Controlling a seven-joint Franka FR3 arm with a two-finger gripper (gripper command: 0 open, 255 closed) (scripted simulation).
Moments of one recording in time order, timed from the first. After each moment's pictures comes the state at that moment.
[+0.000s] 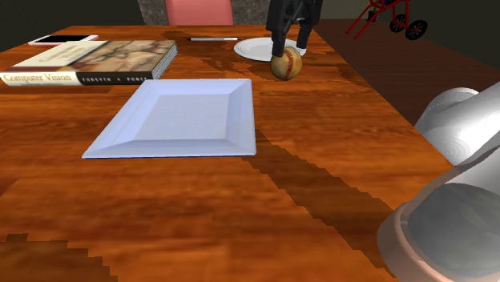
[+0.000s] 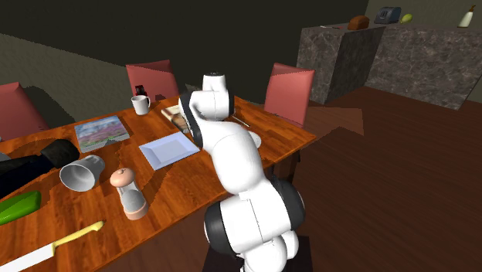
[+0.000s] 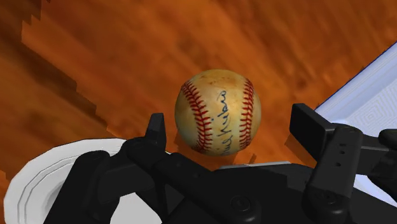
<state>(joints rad) 0.09 -0.61 0.37 -2.11 0.26 1.59 0.30</state>
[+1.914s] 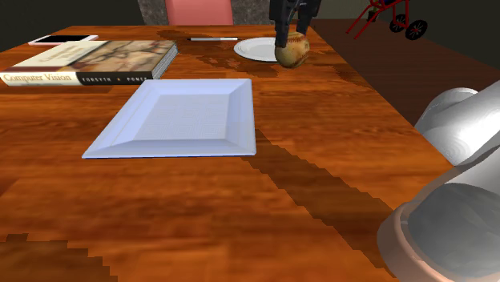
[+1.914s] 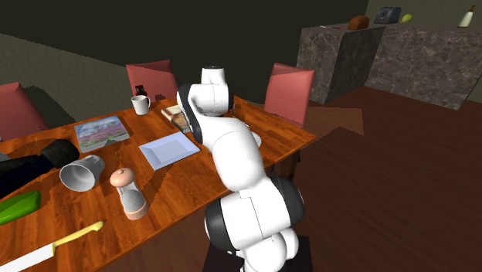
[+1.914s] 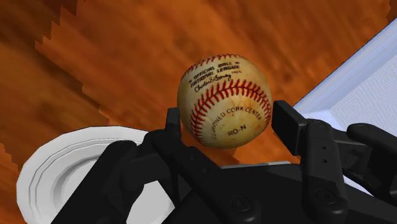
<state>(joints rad) 0.08 -0.59 0.37 -2.03 0.26 1.53 0.31</state>
